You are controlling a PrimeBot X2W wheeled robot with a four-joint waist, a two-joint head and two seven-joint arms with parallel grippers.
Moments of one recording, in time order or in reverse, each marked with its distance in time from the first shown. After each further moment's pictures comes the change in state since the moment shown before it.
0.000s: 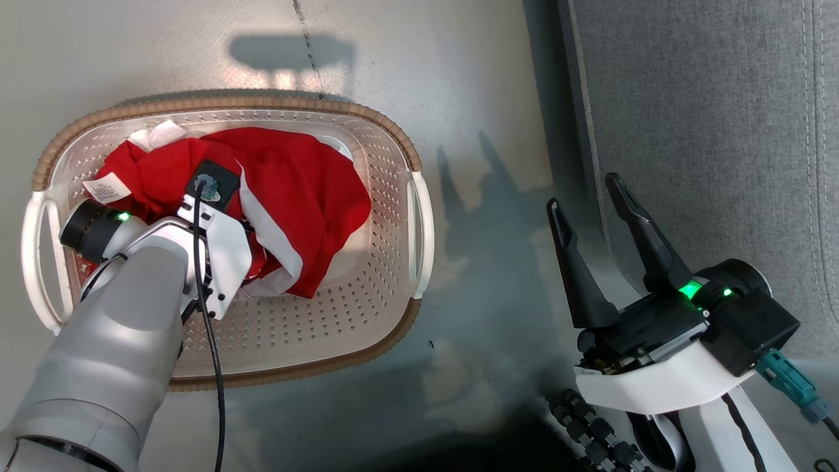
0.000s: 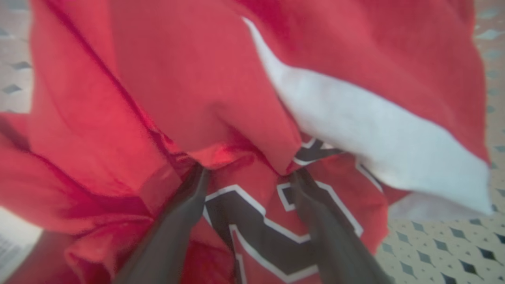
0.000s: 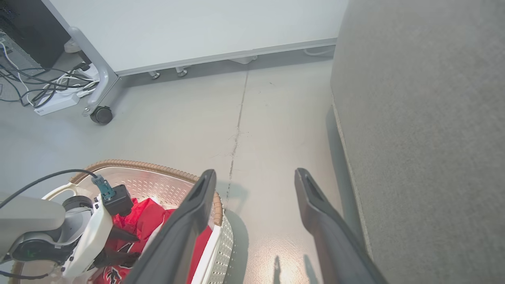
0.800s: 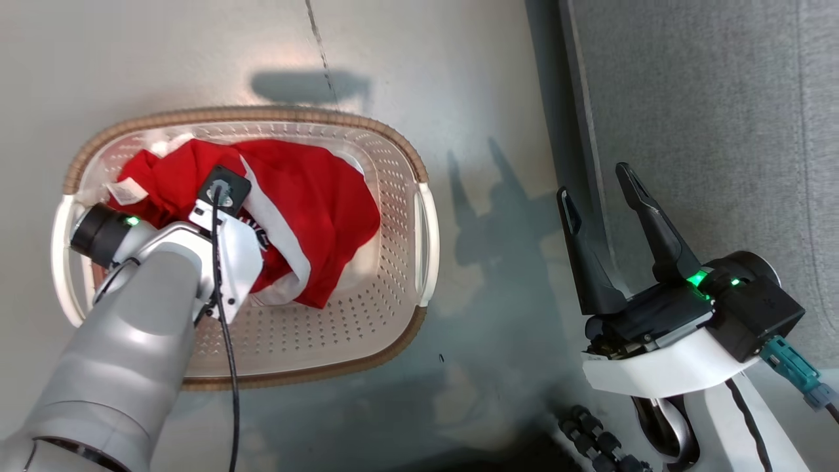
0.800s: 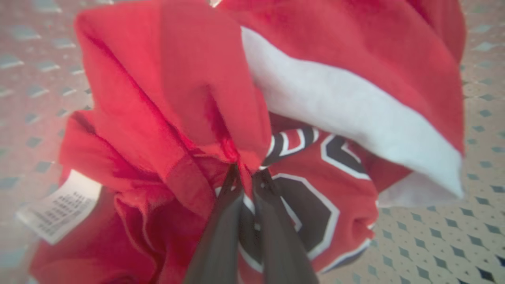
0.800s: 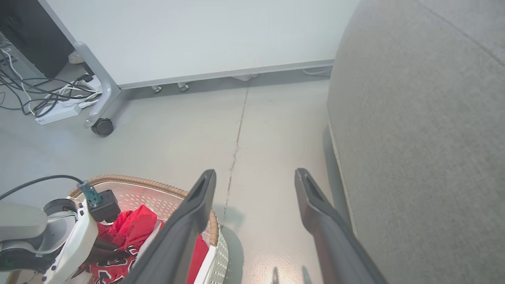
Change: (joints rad) left arm 0.002 -0.016 -0.041 0.002 -0.008 0.055 0.022; right arm -0.024 0.000 -0.021 0.029 -0.007 0.000 0.000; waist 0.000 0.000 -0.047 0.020
